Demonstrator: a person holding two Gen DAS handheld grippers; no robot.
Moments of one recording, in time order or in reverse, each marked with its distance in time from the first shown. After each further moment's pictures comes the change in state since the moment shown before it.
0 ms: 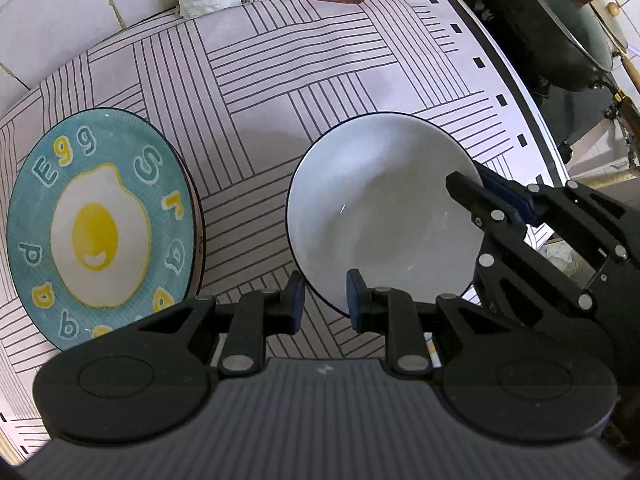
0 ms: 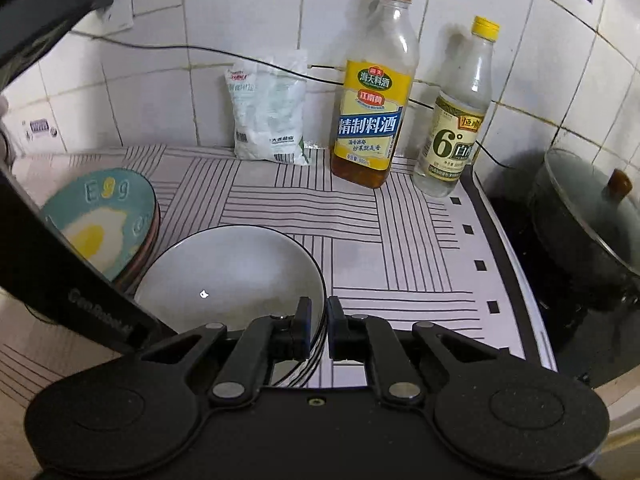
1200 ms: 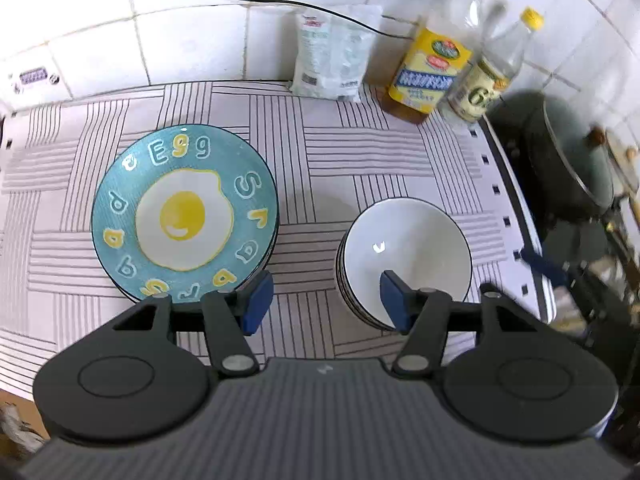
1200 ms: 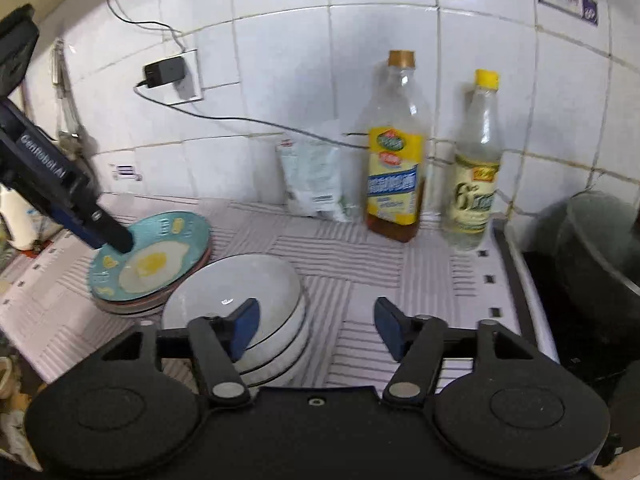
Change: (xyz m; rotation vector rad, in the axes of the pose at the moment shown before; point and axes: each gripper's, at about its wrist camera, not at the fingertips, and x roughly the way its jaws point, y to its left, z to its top) left arm -0.082 0.025 -0.065 -0.316 -0.353 0.044; right arm -0.035 -0.069 -0.041 -0.066 -0.230 0.318
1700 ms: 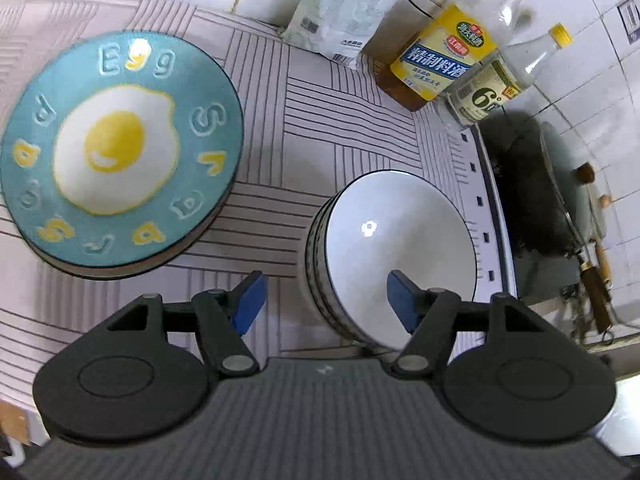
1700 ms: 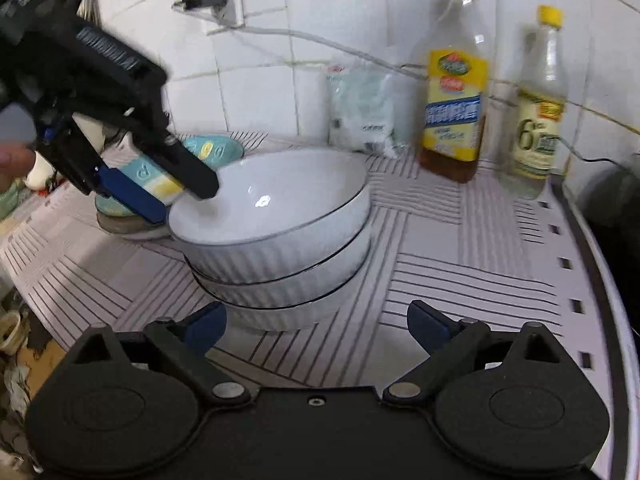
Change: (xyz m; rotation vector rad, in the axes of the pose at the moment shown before) left arm 0.081 0.017 -0.023 -0.180 0.032 -0.204; right arm 0.066 0.029 -0.058 -0.096 0.078 0.080
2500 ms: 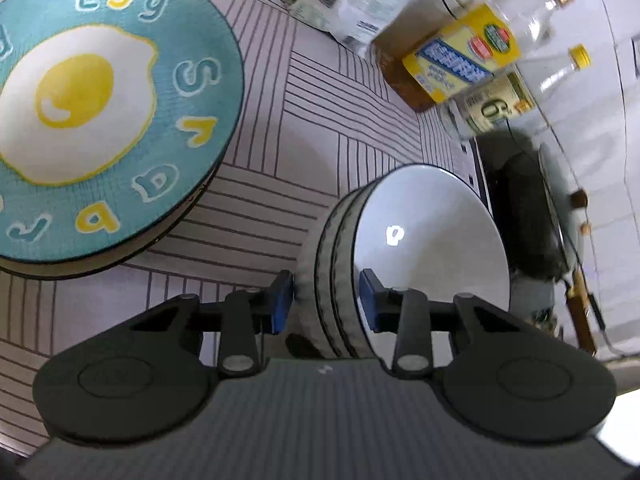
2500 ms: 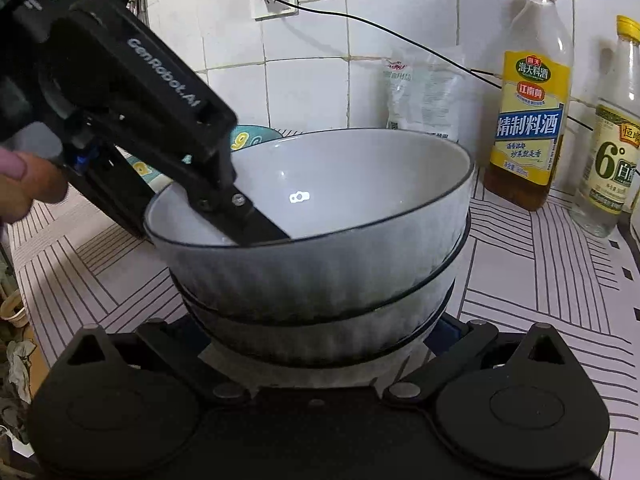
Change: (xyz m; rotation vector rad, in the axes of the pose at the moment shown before) left arm 0.047 0.027 -0.001 -0.108 -0.019 -0.102; right arm 0.050 0.002 0.000 -0.080 -0.066 0.093
